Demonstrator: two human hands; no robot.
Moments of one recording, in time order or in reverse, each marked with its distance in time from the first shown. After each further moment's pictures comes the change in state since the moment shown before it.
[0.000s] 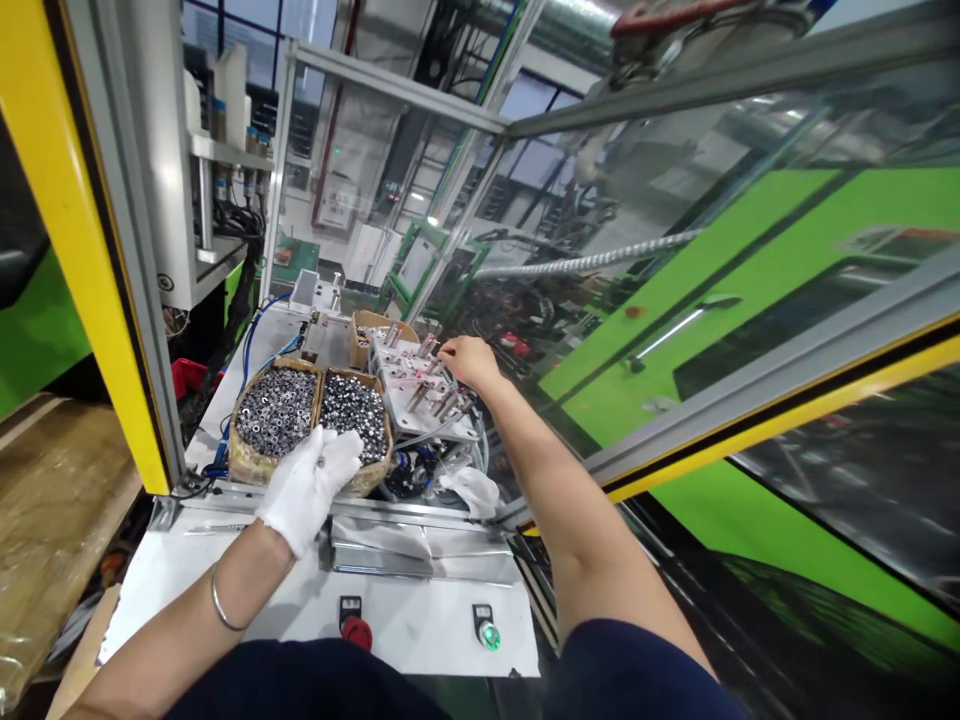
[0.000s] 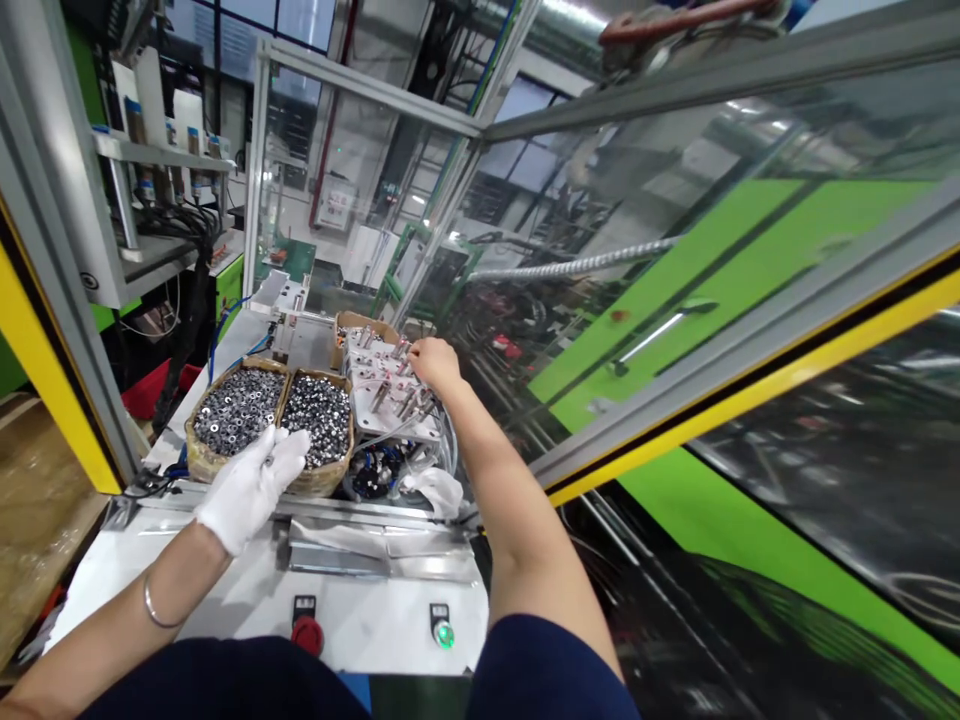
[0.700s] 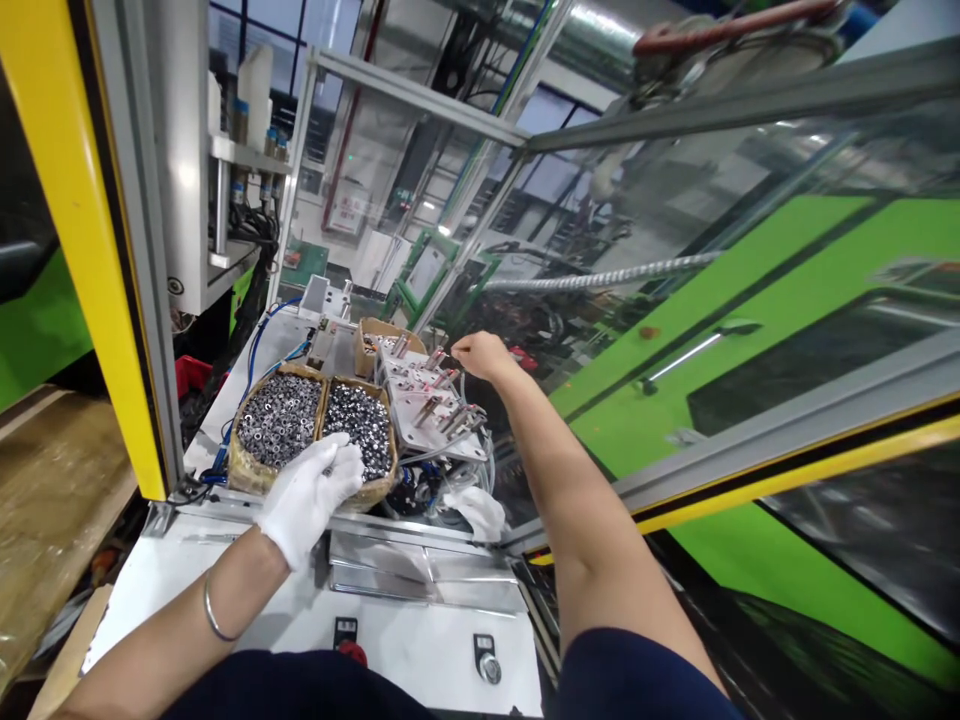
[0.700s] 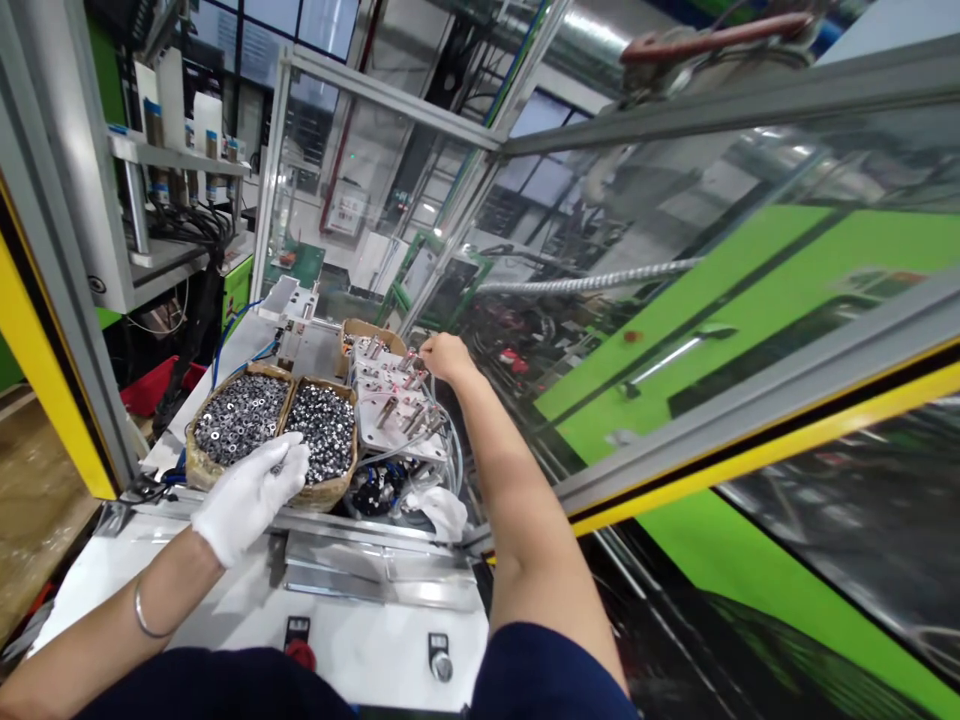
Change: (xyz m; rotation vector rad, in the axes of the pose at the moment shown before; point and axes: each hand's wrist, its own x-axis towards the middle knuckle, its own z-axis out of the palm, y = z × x) left_hand 0.011 -0.002 -0.006 -0.016 -0.088 0.000; right_hand 0.041 0.012 -0.005 -0.034 -0.074 -0.111
